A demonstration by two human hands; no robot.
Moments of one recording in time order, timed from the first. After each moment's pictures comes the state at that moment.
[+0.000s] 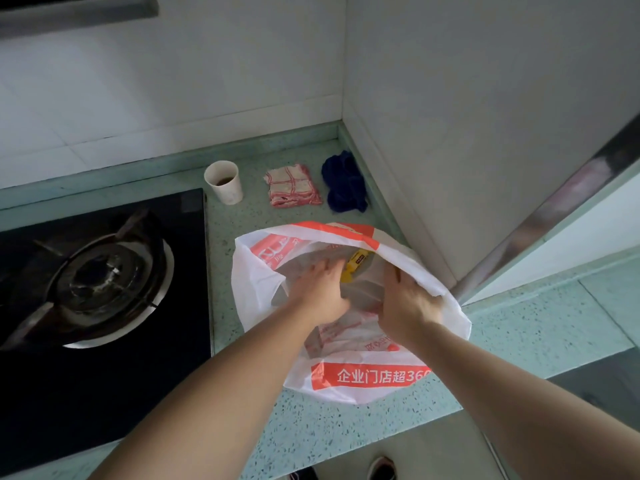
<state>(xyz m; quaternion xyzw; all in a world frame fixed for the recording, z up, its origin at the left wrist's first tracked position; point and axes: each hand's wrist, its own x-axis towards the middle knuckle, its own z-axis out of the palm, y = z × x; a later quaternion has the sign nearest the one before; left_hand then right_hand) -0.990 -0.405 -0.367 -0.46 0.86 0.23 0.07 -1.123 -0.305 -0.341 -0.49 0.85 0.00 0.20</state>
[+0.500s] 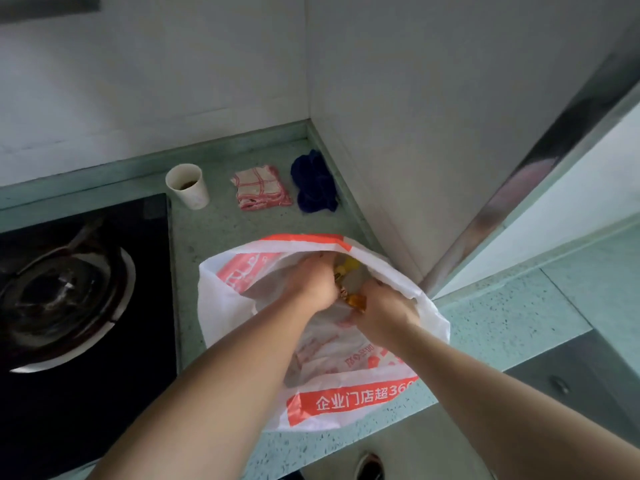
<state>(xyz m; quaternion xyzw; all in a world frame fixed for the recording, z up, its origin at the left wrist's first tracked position) -1.039 -0.410 -0.377 -0.48 0.84 0.26 0.02 -1.135 -0.300 -0.365 -0.45 0.85 -0.05 0.26</state>
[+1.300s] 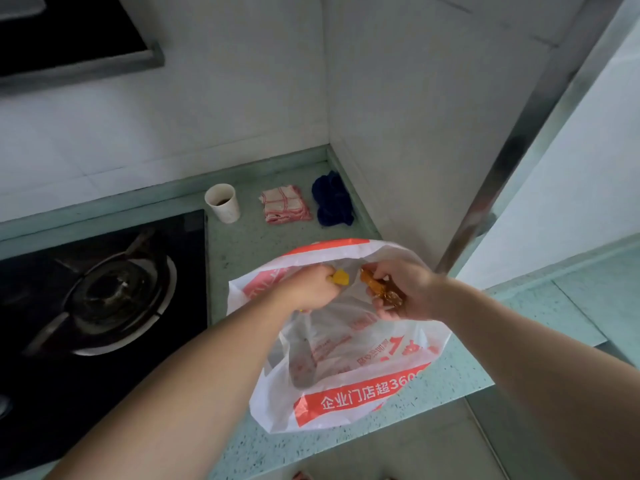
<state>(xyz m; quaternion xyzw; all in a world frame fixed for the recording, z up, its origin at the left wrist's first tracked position) -1.001 -0.399 -0.303 -0.47 0.79 0.38 0.10 -1.162 -0.311 -0.279 -0.10 0.61 -0.37 0.69</state>
